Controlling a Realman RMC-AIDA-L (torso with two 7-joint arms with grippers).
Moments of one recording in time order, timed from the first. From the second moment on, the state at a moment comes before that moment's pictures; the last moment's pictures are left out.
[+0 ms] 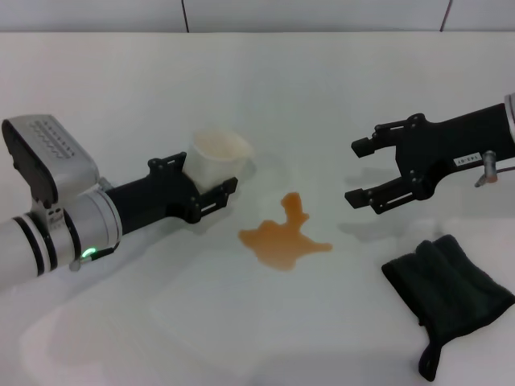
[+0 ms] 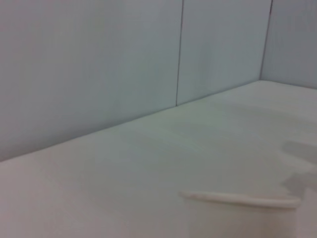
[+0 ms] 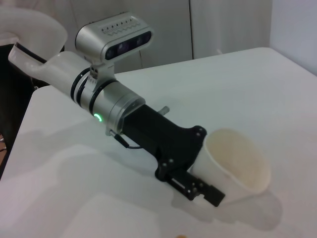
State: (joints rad) left arm -0.58 -2.09 1.05 0.18 1.42 1.05 -0.83; right arm 0.64 2.01 -1.02 -0.93 -2.05 -1.57 1.60
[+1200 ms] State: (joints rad) left arm -0.57 -2.09 1.07 0.18 1.41 0.99 -0.83; right arm 0.63 2.01 -1.02 -0.93 -2.05 -1.54 1.60
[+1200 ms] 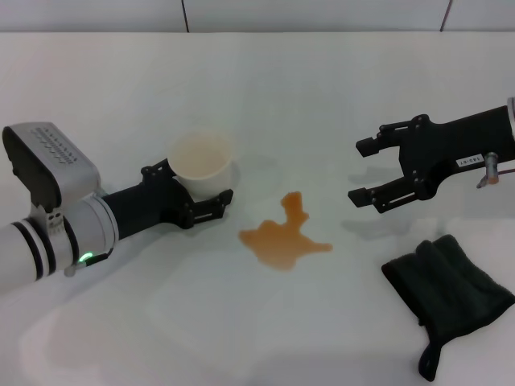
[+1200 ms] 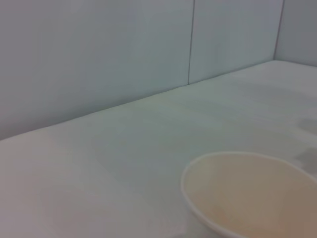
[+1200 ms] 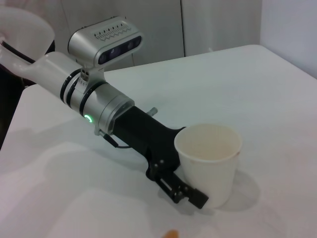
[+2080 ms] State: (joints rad) left arm -0.49 -2.08 1.07 0.24 1.34 1.06 -0.83; right arm 0.63 2.01 -1.02 -0.93 -2.05 -1.54 1.60
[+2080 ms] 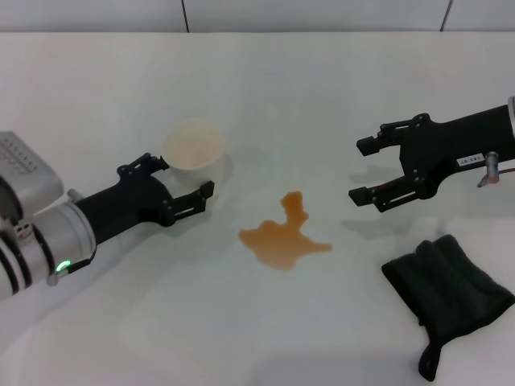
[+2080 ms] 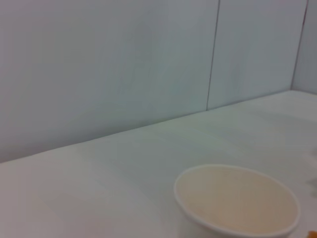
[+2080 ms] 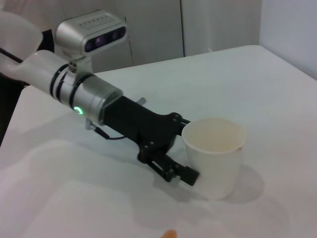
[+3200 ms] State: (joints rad) left arm -0.26 -2.03 1.06 0.88 1.84 1.69 -1.33; right arm 0.56 2.00 -1.01 -1.01 -2.05 -1.62 1.65
